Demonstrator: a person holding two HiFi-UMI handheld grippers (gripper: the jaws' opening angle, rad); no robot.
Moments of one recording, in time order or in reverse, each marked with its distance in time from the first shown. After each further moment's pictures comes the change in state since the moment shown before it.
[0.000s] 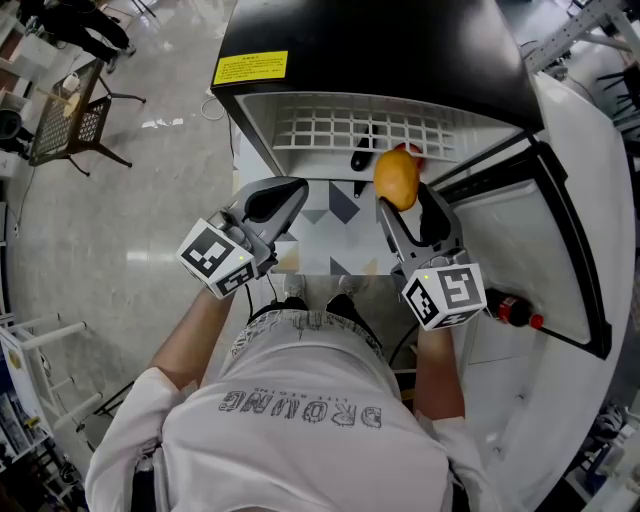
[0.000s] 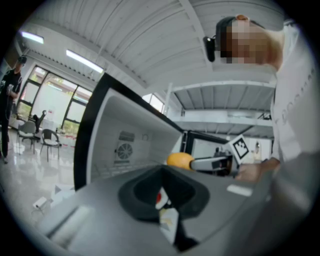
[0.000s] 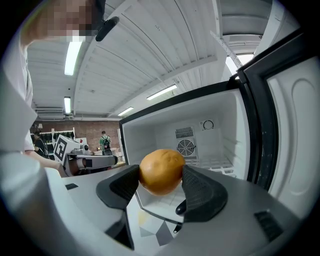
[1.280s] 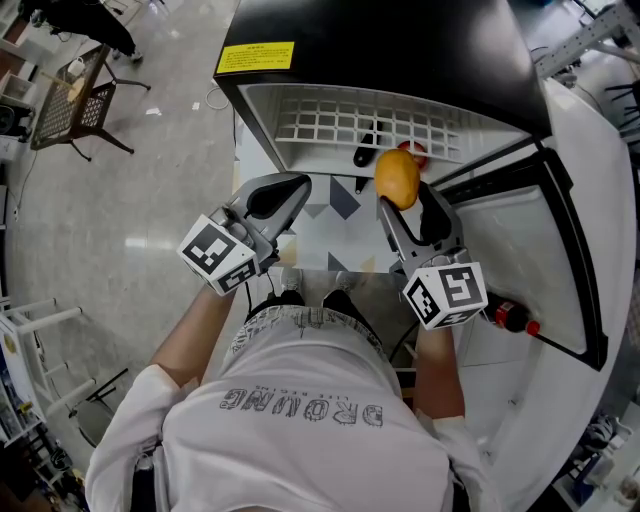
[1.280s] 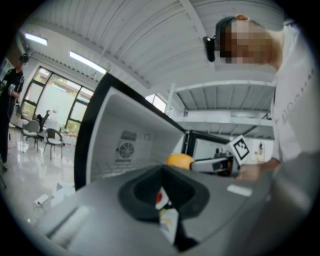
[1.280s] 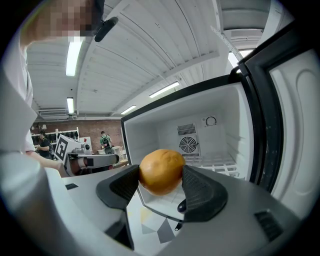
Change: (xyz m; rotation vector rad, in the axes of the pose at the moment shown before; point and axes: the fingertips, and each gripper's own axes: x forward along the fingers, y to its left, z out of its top) left arm 0.001 -0.003 -0.003 -0.016 -0.009 0.036; right arm 0.002 0.000 -0.005 0.002 0.029 0.042
